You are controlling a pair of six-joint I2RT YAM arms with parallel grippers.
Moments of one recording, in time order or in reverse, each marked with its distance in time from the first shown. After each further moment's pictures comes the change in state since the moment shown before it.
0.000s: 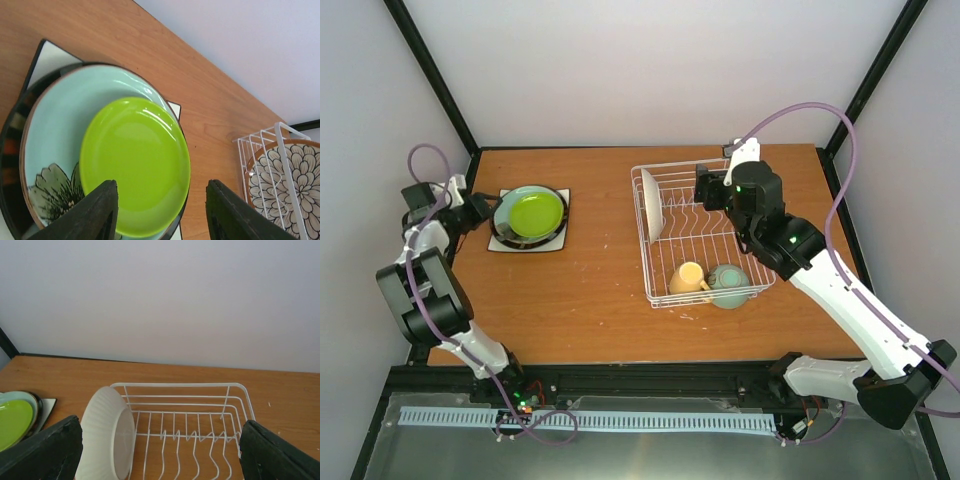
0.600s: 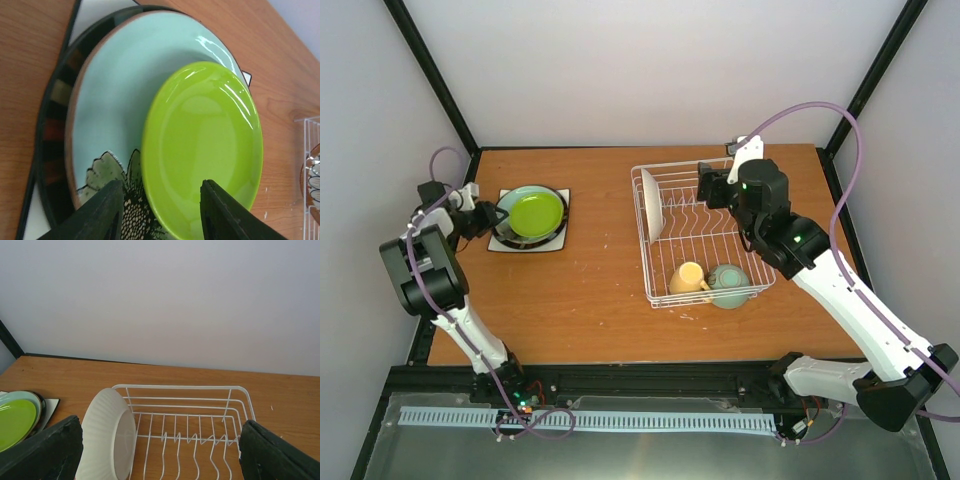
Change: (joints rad) left arm -0.033 0.216 0.154 -0.190 -0.131 0.138; right arm -0.034 -0.010 -0.004 -0.003 -0.051 -0.019
